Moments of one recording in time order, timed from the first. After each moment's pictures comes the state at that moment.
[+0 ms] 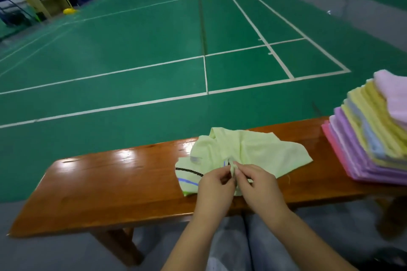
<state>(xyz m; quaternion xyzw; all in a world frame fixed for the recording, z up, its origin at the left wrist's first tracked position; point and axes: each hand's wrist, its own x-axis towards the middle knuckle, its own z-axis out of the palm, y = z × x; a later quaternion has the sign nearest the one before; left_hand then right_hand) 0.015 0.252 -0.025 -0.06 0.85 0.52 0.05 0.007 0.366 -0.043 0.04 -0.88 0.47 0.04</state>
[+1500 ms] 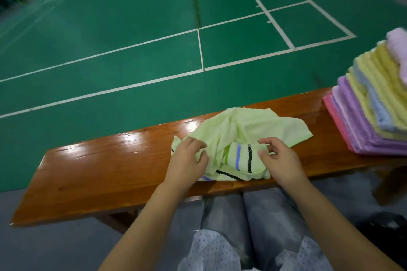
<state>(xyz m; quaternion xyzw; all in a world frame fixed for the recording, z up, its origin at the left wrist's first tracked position) -0.030 0.190 -0.068 0.07 0.96 0.26 -0.06 -0.018 0.421 -0.091 -0.12 -0.82 0.56 -0.04</state>
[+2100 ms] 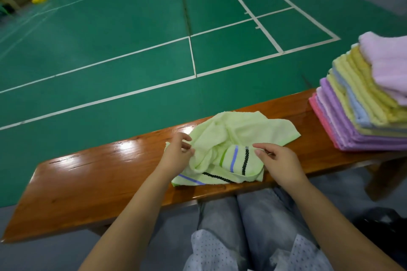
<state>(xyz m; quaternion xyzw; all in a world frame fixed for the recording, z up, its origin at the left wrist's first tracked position) -0.062 0.189 -0.058 -0.08 0.92 0.37 0.11 -0.012 0.440 -0.085 -0.10 -0.84 0.54 -0.03</state>
